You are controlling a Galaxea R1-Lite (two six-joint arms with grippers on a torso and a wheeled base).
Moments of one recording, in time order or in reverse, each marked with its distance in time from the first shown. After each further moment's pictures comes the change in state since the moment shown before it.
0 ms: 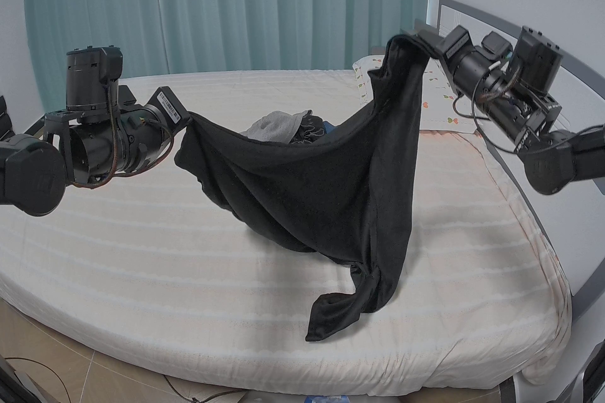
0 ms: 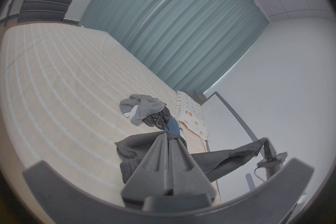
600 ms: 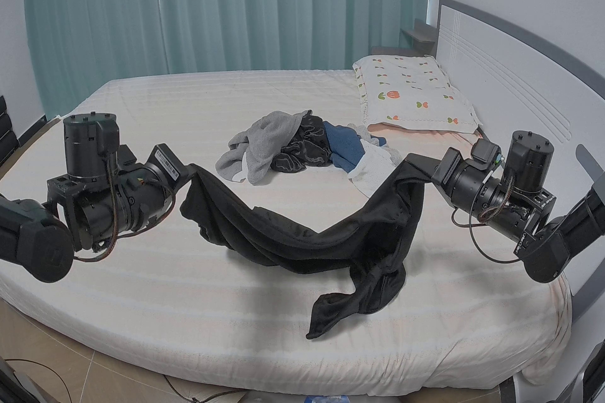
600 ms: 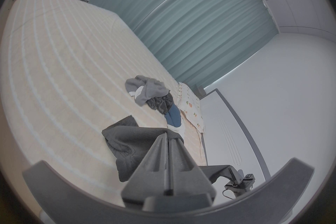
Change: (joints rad) left arm -0.013 -0.014 0.339 -0.280 -0.060 -0.146; right arm 0.004 0.010 0.492 -0.195 0.149 0.008
